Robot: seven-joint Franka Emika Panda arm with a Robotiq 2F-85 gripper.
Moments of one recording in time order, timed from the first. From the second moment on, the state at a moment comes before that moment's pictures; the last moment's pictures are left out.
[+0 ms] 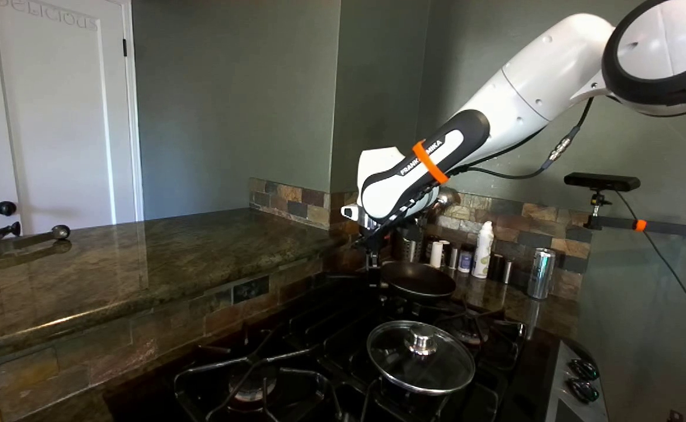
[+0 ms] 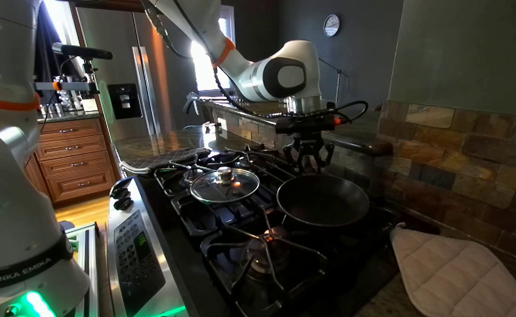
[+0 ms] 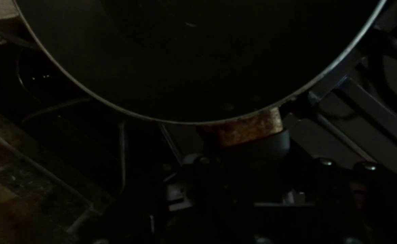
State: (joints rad) arm -0.11 0.30 -0.06 -1.98 -0.19 2.36 -0.70
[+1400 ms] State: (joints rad) arm -0.11 0.16 -0.08 -2.13 -0.23 2.28 -0.57
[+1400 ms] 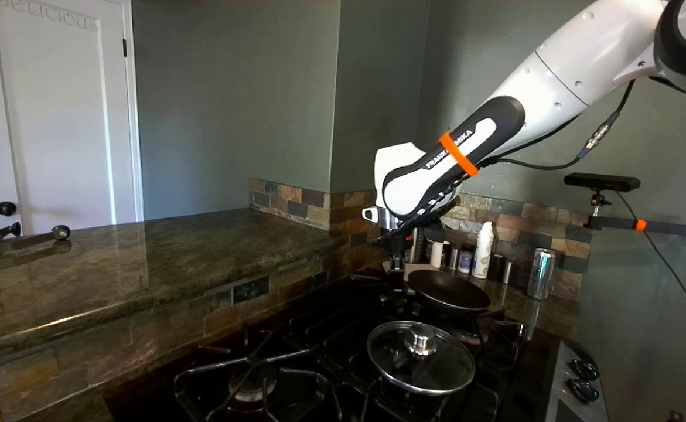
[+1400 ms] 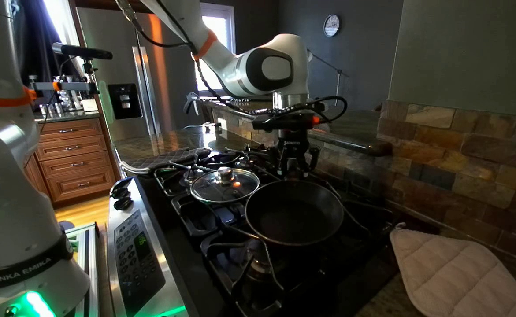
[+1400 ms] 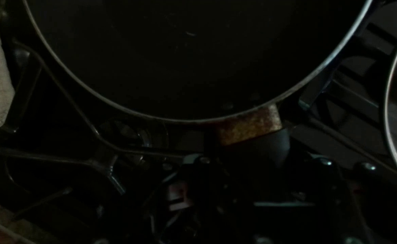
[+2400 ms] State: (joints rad) arm -0.12 0.11 -0.09 -2.21 -0.26 2.28 -0.57
